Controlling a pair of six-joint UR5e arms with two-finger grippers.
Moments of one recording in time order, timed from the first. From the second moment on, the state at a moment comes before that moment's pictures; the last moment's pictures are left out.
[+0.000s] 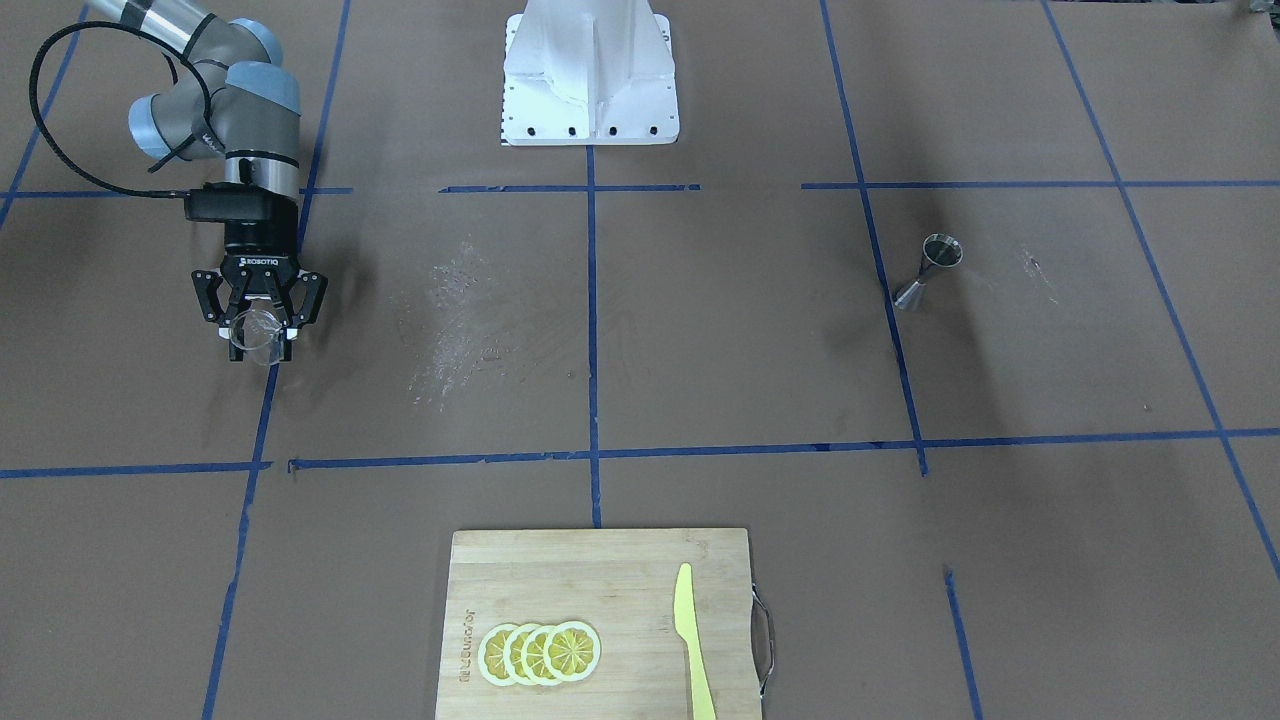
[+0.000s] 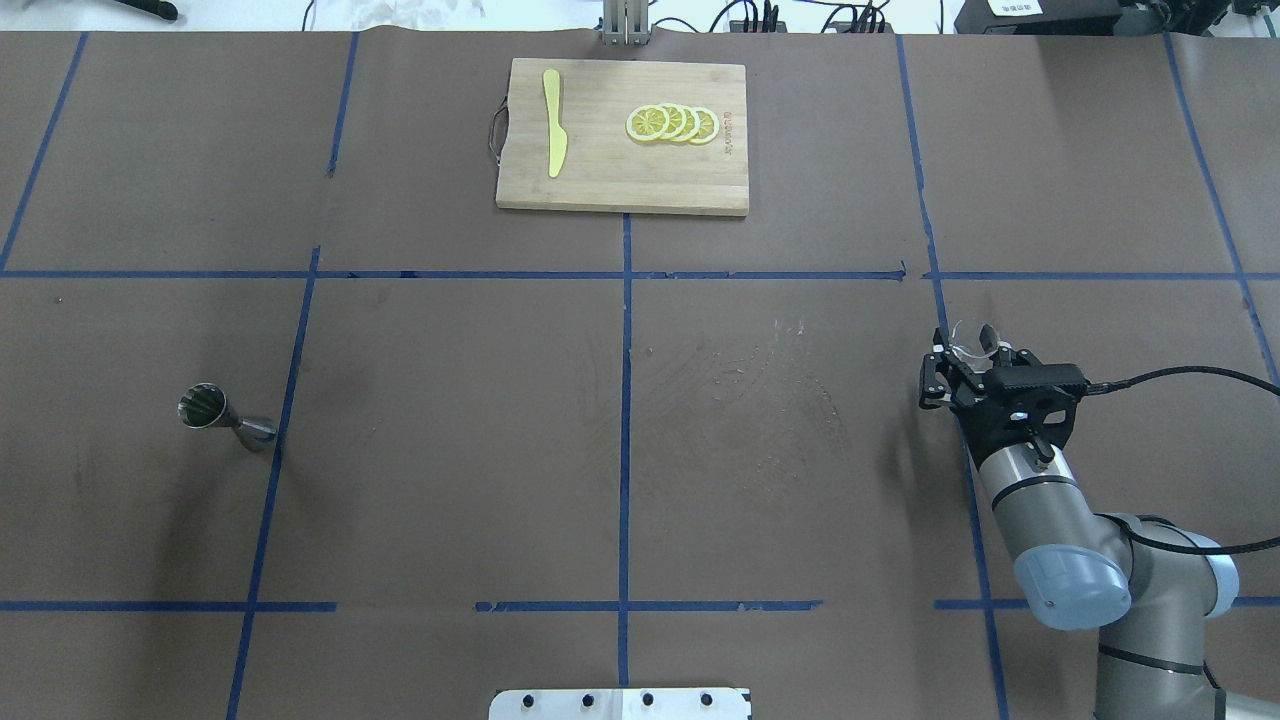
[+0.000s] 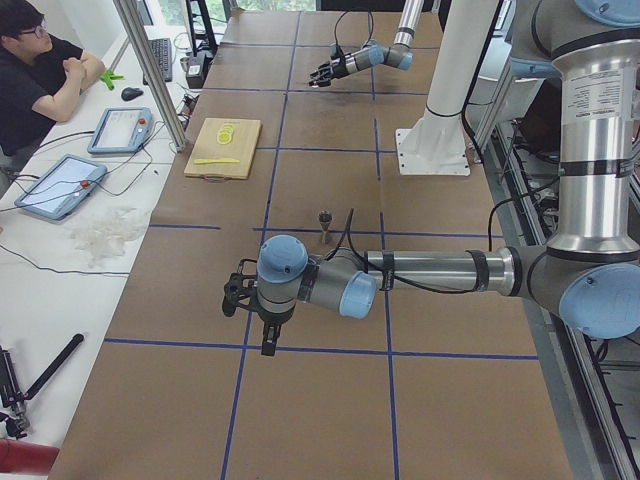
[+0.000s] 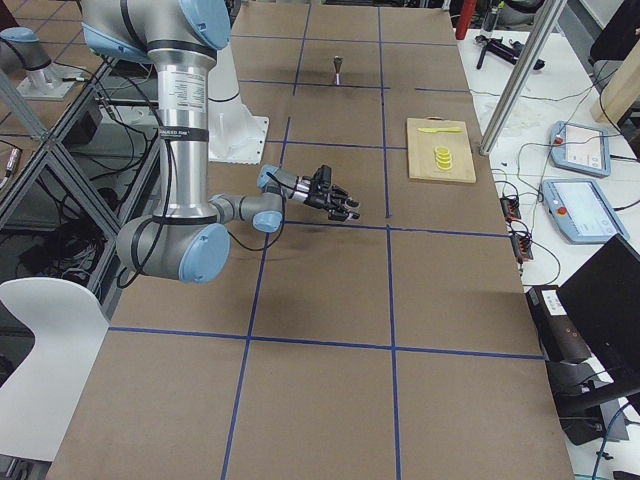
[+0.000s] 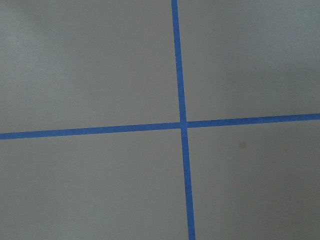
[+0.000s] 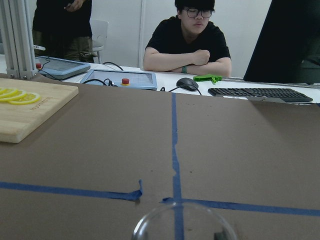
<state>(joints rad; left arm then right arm) -1.54 -1.49 -1.62 -1.88 -2.33 -0.15 0.26 -1.61 1.67 -0.65 0.60 1.22</state>
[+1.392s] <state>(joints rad) -1.54 -1.49 -1.62 -1.89 -2.33 -0.15 0.18 -1.64 1.60 -0.60 0.54 1.28</state>
